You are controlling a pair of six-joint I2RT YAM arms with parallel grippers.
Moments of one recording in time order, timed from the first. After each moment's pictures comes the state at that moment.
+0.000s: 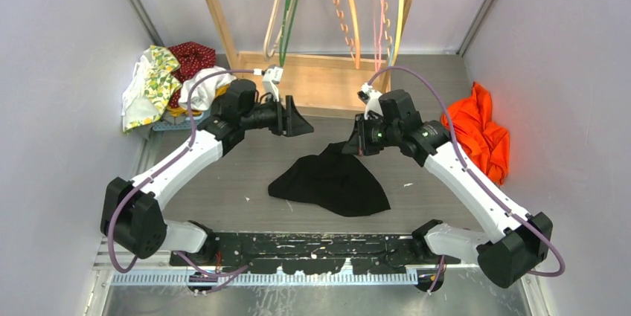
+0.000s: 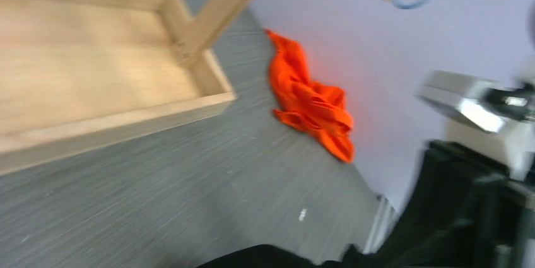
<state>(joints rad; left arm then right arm) -0.49 1.35 1.02 -0.13 0.59 -0.51 0.51 1.13 1.08 -0.68 -0.38 0.40</state>
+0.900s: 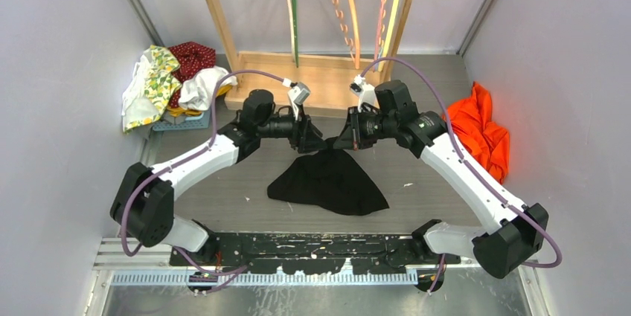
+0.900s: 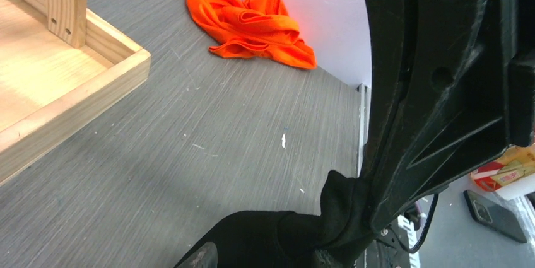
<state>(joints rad) -0.60 1.44 0.95 0.15 0.77 -0.22 0.53 1.21 1.17 -0.68 -0.50 0.40</state>
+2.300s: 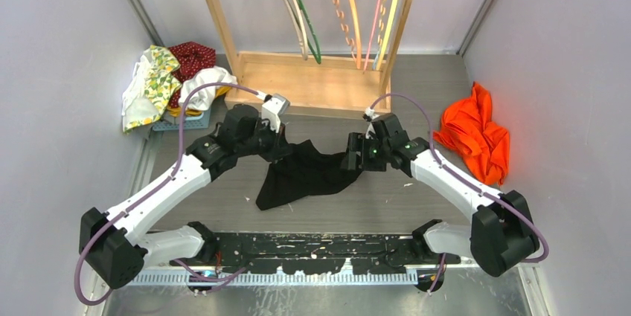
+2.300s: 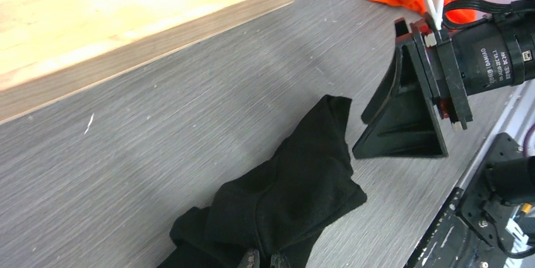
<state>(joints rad) -0.64 1.13 0.93 -0.39 0.26 -0.16 0.49 1.22 0.78 -0.45 -0.27 0.50</state>
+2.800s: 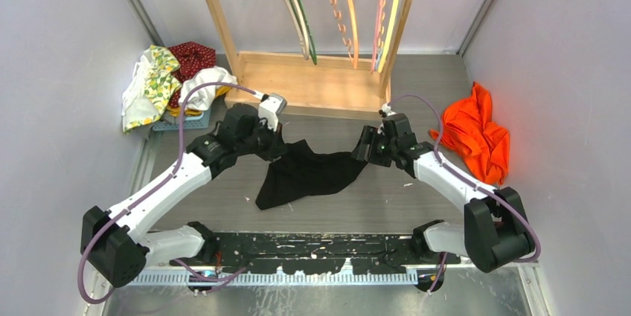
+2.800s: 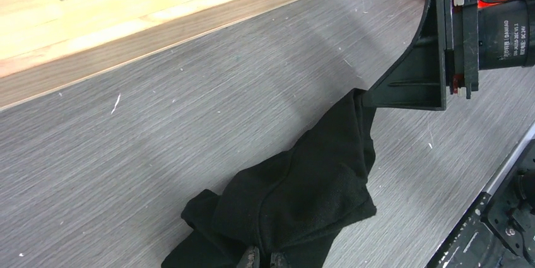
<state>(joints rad) -0.62 1.14 0.93 -0.42 0.21 -0.16 0.35 1.24 0.66 -0.24 -0.19 0.56</state>
